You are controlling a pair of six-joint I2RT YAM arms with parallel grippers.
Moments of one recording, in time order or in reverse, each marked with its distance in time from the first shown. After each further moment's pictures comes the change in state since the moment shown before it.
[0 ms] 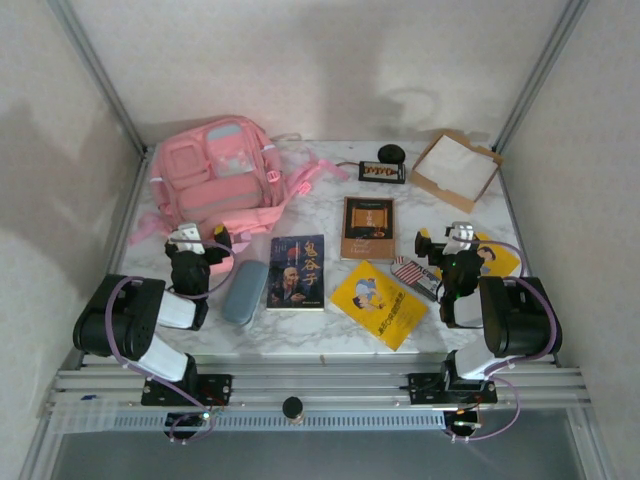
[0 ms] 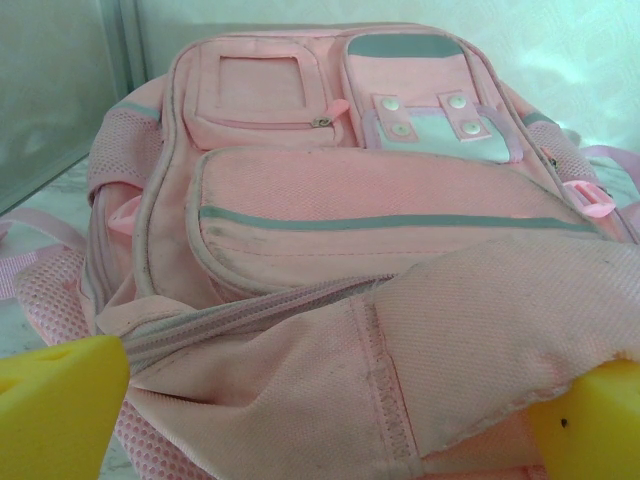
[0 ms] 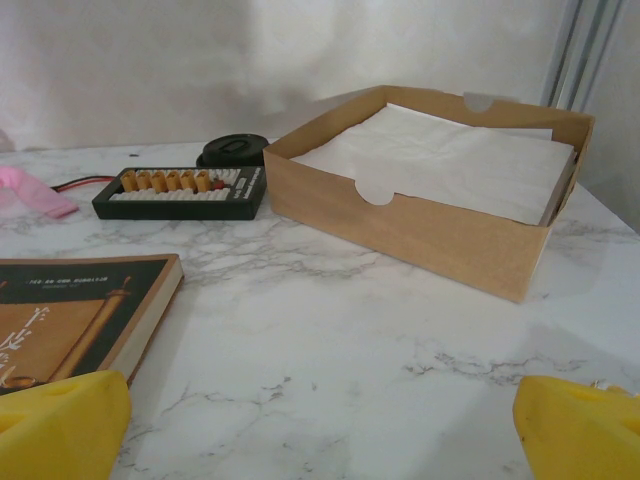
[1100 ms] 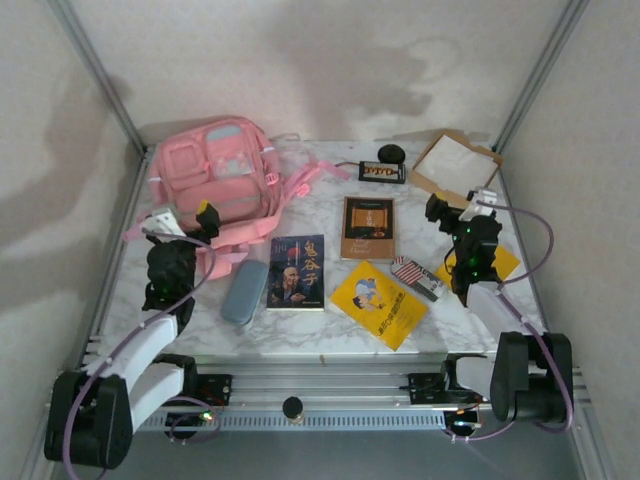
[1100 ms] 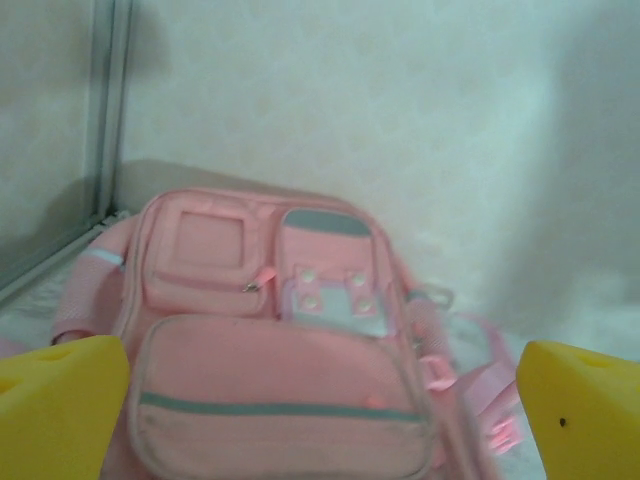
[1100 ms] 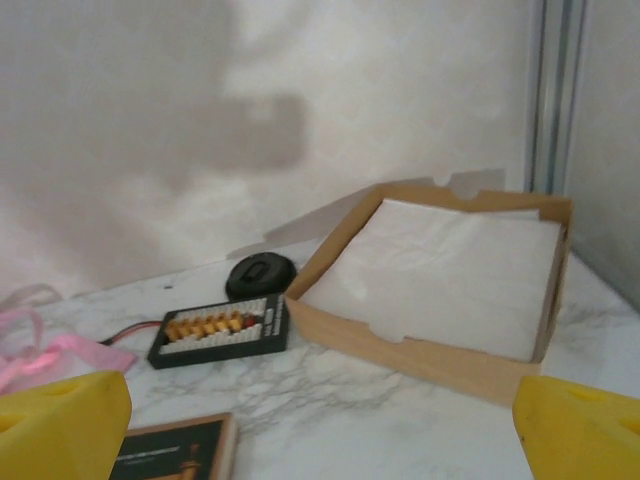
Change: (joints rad) left arm 0.004 -0.601 0.138 -0.534 0.034 -0.176; right arm -0.006 -0.365 0.319 -0.658 0.013 0.226
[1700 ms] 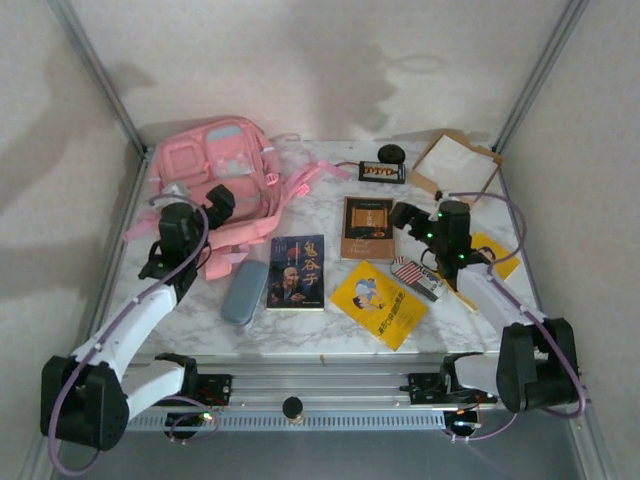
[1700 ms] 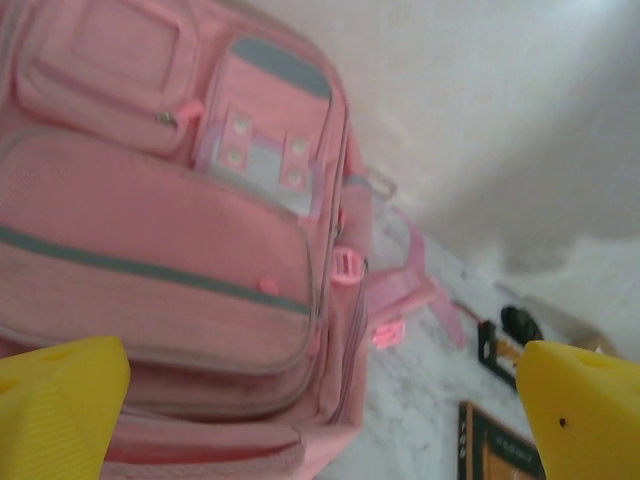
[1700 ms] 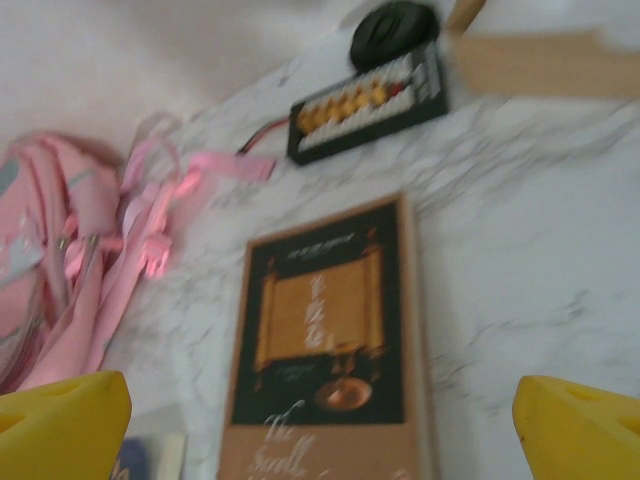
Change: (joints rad) left arm -0.108 0.174 0.370 -0.588 0.055 -0.377; right arm 0.217 0.105 0.180 -0.446 -0.144 0.305
